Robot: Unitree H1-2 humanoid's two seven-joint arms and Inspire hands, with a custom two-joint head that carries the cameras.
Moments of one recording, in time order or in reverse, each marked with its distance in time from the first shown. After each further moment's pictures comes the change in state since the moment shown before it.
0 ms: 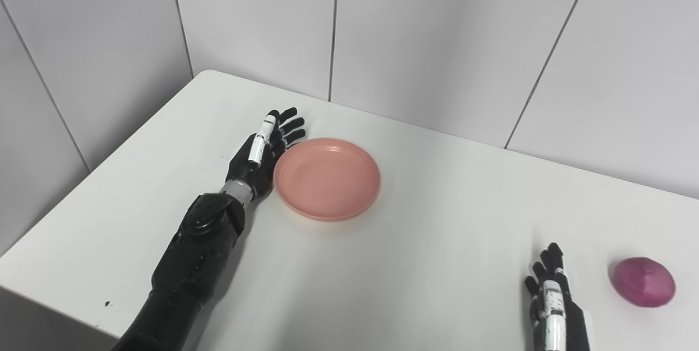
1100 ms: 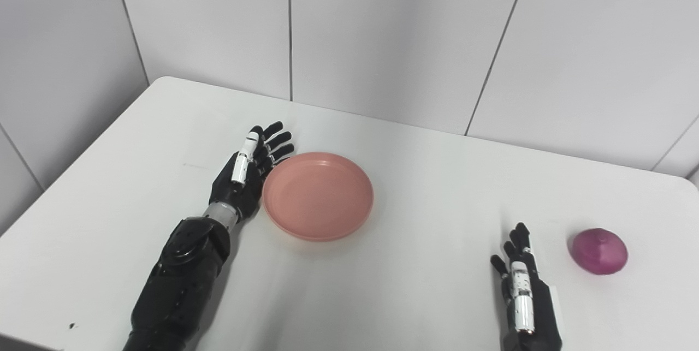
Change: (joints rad) left arm 0.063 -0.070 -0.042 -0.120 0.008 0.051 0.004; right arm -0.001 -0.010 0.010 0.074 -0.019 -0.108 0.004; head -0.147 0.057
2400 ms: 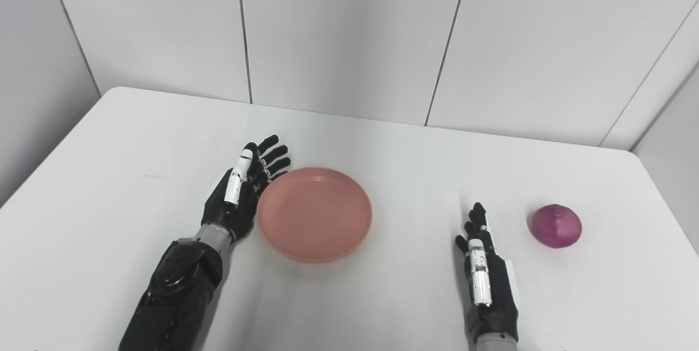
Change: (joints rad) left arm 0.052 -0.049 -0.113 -0.037 0.036 -0.021 -0.036; right arm -0.017 0.034 0.014 0.033 -0.041 -0.024 -0.026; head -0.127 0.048
